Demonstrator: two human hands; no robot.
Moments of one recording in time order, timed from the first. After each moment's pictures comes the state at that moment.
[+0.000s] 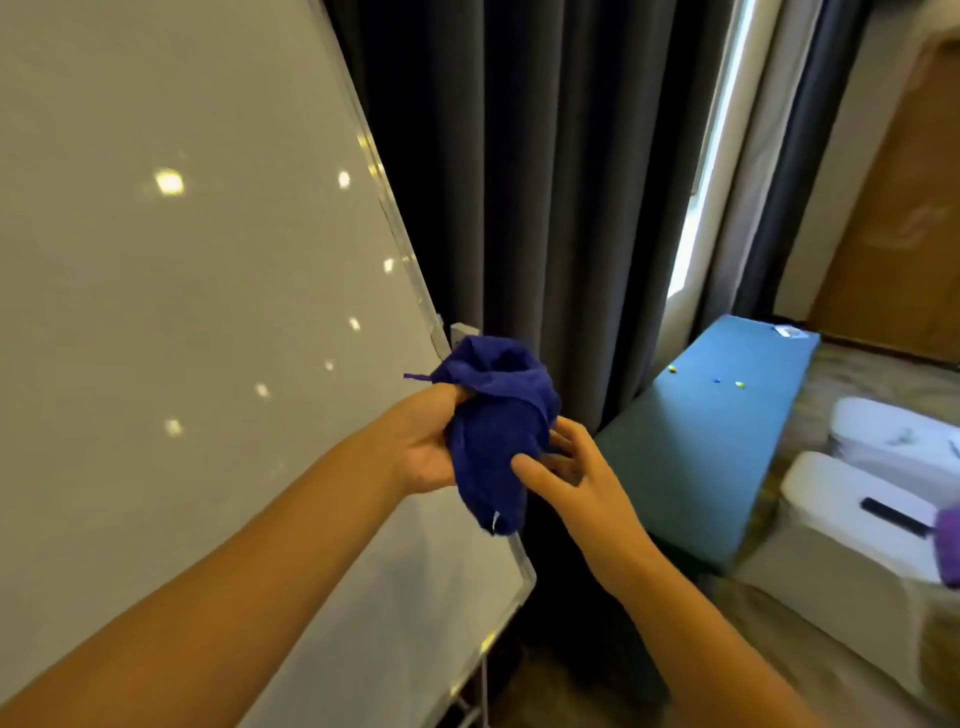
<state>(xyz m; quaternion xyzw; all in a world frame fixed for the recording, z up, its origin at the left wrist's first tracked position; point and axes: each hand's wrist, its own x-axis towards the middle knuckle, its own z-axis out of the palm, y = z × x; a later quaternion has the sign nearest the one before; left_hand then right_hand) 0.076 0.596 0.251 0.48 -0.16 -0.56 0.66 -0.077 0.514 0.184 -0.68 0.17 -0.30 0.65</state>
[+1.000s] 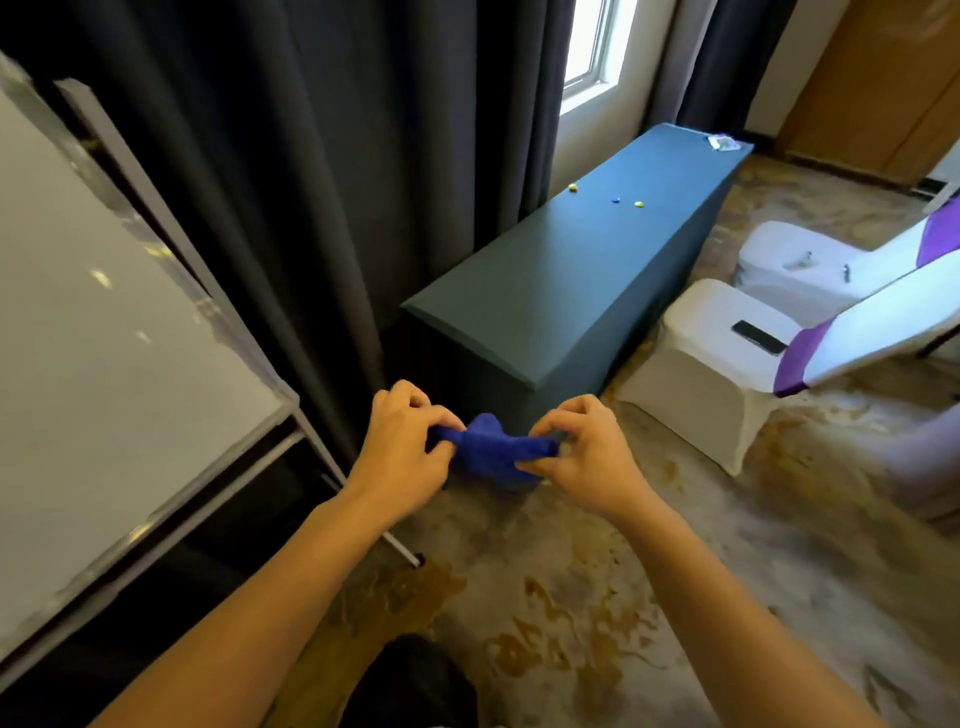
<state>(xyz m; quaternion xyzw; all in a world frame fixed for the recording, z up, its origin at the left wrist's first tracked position) -0.217 0.454 0.048 0.81 -0.49 -0.06 0.31 -0.385 0.307 0.036 -0.85 0.31 -0.18 0.39</state>
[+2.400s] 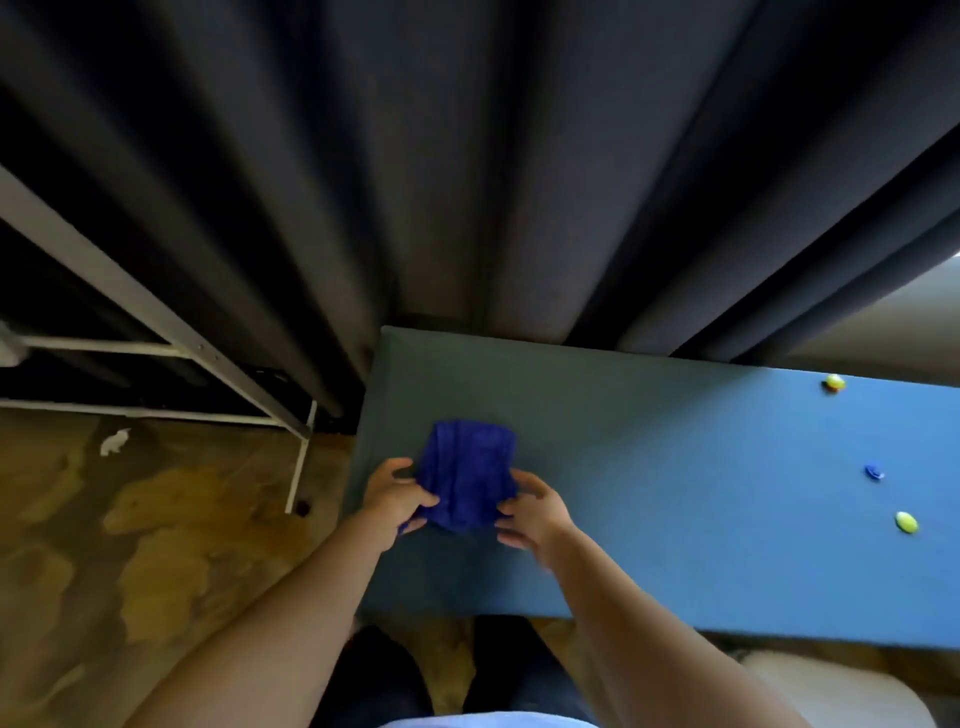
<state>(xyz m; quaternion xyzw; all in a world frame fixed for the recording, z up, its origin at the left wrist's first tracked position) -0.067 -0.029 -0.163 0.60 0.43 -0.26 0.63 -0.069 -0.220 -0.161 -0.63 0.35 0.35 0.59</state>
